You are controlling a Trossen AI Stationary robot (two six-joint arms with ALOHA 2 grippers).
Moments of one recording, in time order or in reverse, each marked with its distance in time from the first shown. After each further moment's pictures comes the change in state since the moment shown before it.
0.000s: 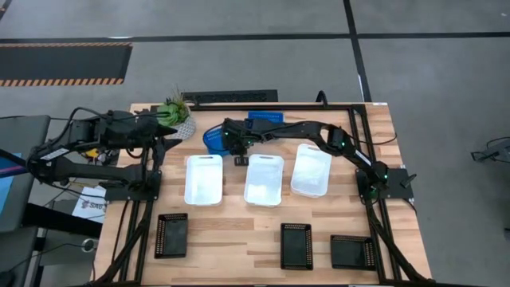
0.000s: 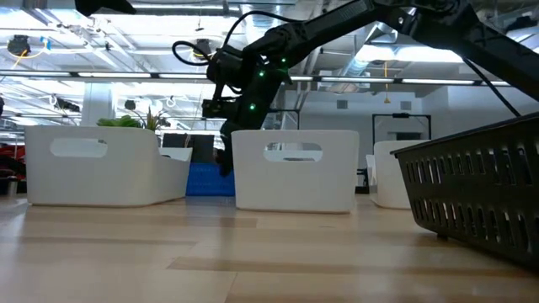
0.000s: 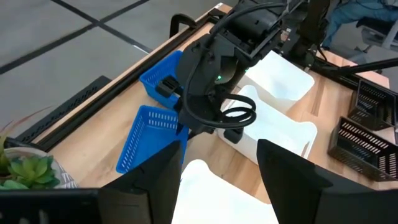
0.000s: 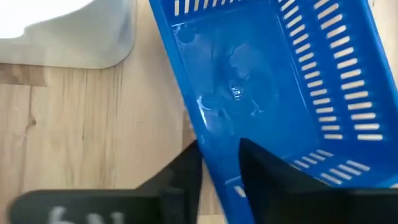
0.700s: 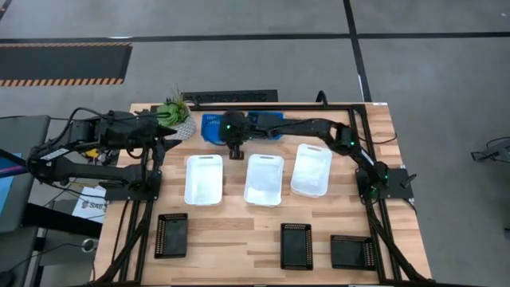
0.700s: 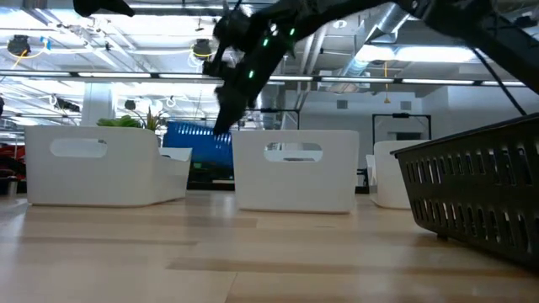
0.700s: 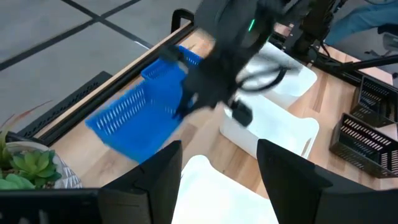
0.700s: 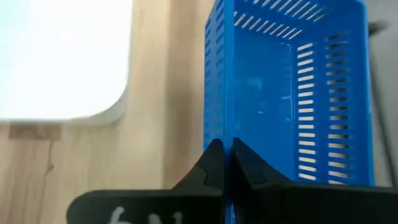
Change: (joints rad) left arm 0.000 0.000 0.000 -0.018 0.000 -0.006; right arm 0.009 -0.116 -0.001 0.079 0.060 0.012
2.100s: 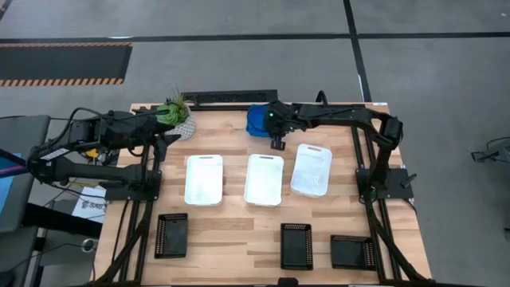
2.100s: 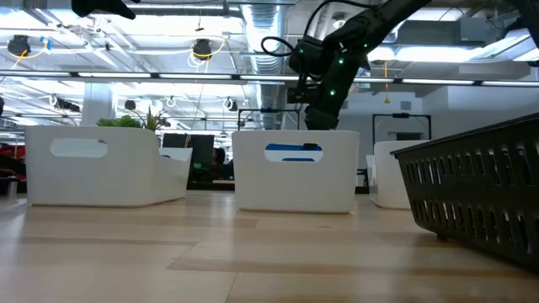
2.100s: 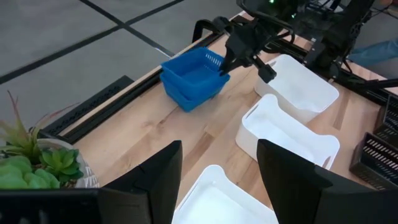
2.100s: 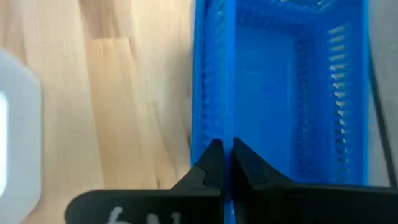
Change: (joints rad) left arm 0.000 0.001 0.000 0.007 -0.095 -0.038; right arm -0.190 -0.459 -0.746 0.131 0.018 -0.030
